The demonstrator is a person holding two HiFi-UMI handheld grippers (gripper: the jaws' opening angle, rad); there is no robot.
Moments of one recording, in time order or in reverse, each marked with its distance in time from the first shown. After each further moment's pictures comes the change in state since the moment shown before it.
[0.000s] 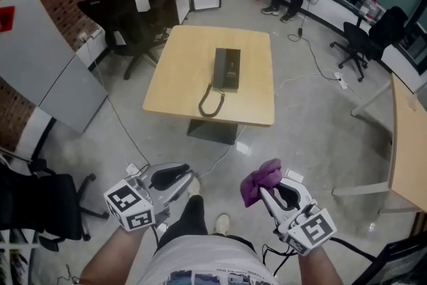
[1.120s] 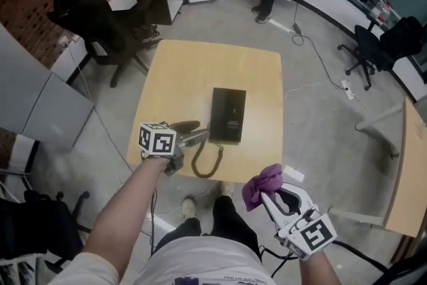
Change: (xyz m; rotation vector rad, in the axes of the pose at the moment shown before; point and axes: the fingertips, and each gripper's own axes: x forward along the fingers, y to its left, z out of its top) left arm 0.253 0.315 0.004 -0.374 0.223 -0.100; right arm 0.153 -0.158 0.028 0.035 0.112 -0.004
